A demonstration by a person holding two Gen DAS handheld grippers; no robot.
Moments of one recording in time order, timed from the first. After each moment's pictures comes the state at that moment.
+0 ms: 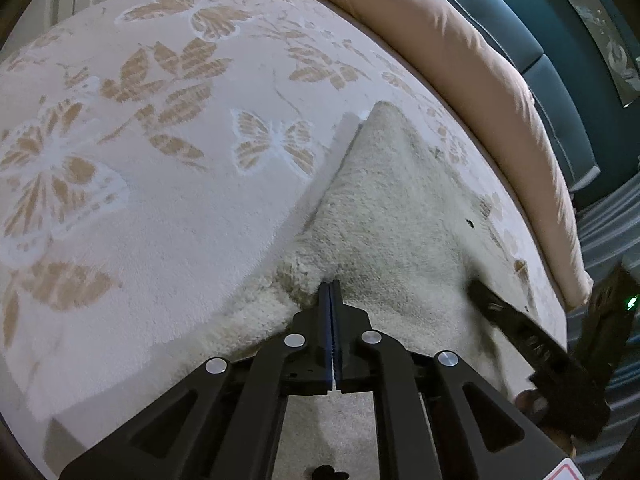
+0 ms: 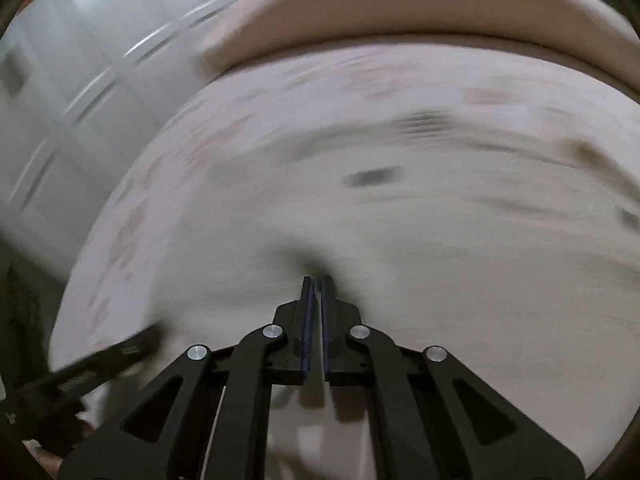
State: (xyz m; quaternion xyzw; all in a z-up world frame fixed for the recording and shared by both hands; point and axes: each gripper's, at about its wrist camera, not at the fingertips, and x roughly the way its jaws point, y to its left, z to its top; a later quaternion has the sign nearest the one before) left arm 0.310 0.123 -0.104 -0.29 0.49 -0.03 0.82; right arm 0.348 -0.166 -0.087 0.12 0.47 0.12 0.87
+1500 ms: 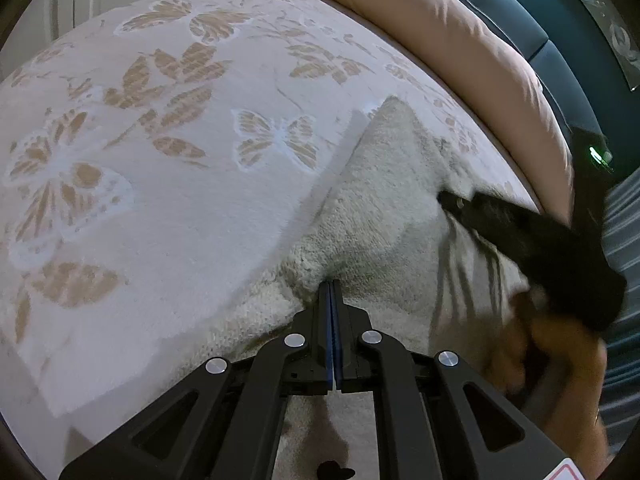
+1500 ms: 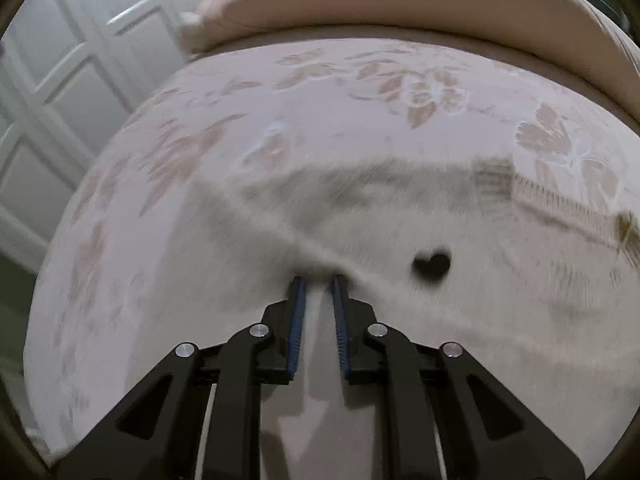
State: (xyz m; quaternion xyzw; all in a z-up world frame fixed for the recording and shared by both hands) left arm 0.310 0.113 -0.102 -0.25 0.50 -0.01 0.83; right arm 0.431 -0.077 -0.103 0.06 0.51 0.11 0.85
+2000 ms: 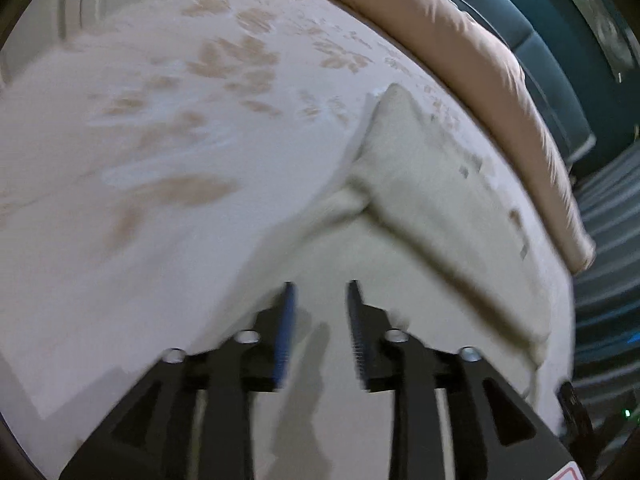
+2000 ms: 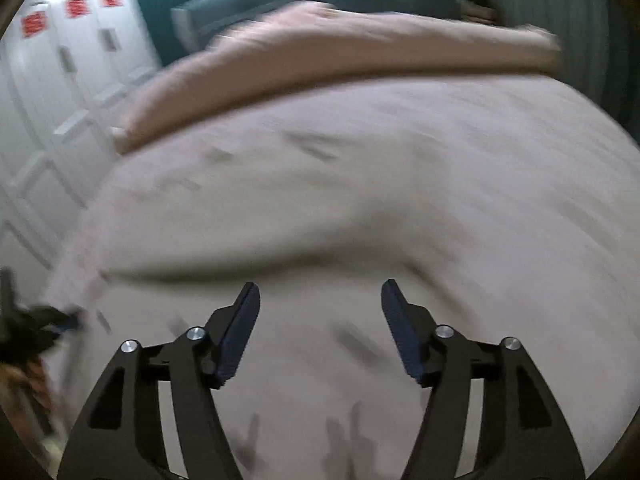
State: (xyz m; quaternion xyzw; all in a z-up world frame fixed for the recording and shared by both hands) left arm 0.207 0.156 -0.076 -0.23 0.51 -0.03 0.83; right arm 0.077 -0.309 -0.028 0.14 0.42 -0.09 0.89
